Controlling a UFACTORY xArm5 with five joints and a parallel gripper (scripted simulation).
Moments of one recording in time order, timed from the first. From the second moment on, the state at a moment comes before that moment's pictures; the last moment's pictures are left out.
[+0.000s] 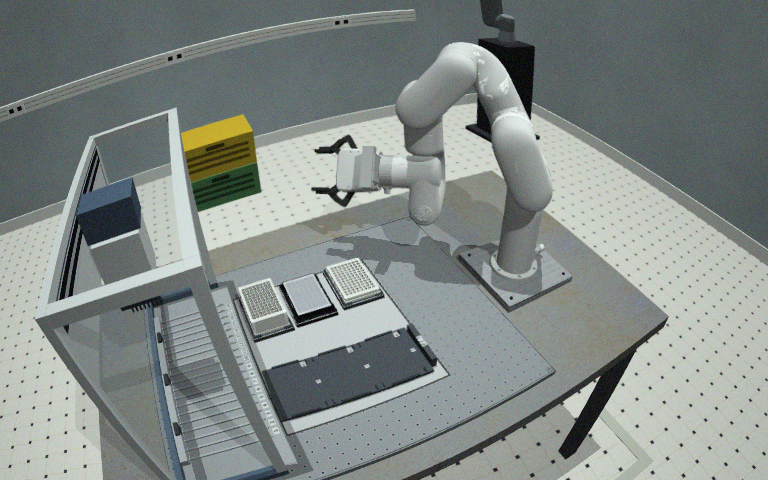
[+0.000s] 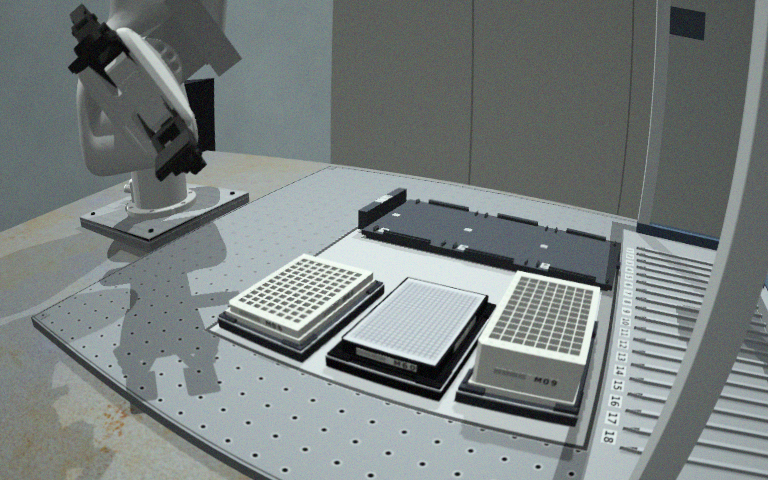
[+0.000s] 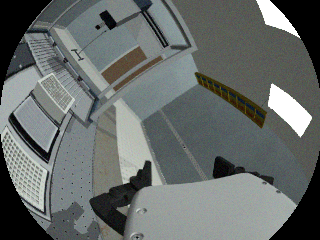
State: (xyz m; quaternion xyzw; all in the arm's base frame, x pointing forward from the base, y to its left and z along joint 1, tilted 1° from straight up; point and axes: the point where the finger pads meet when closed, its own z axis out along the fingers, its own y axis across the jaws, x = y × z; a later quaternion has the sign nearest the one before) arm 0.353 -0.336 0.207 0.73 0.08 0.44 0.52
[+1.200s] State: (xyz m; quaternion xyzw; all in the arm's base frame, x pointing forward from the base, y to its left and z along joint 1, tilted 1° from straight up) arm 0.411 -0.325 0.189 0.79 0.07 0.44 0.42
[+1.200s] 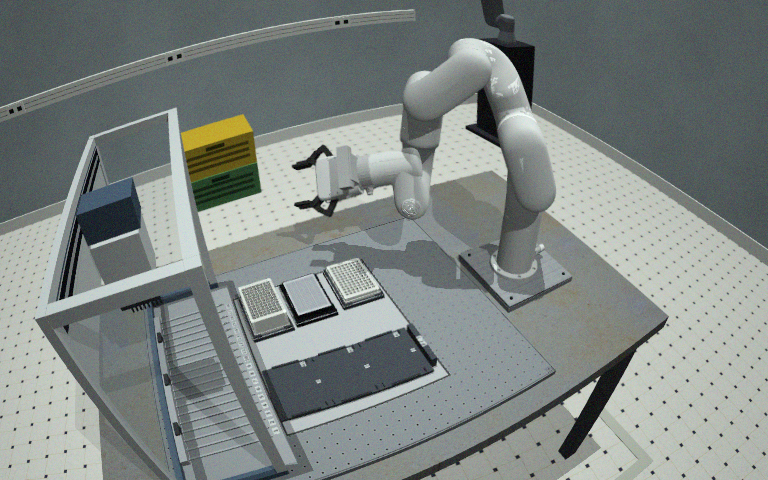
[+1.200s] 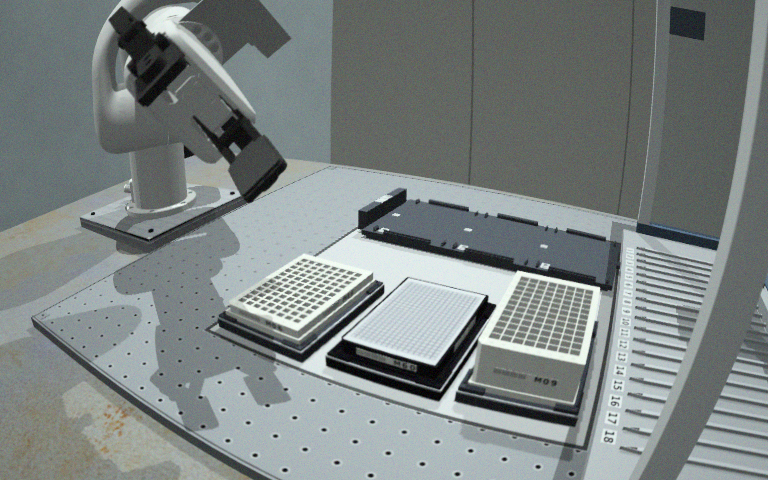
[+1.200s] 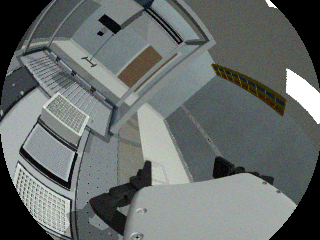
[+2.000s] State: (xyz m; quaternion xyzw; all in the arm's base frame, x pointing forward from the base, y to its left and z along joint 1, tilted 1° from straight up) arm 0.480 -0.280 0.169 0.86 0.06 0.41 0.28
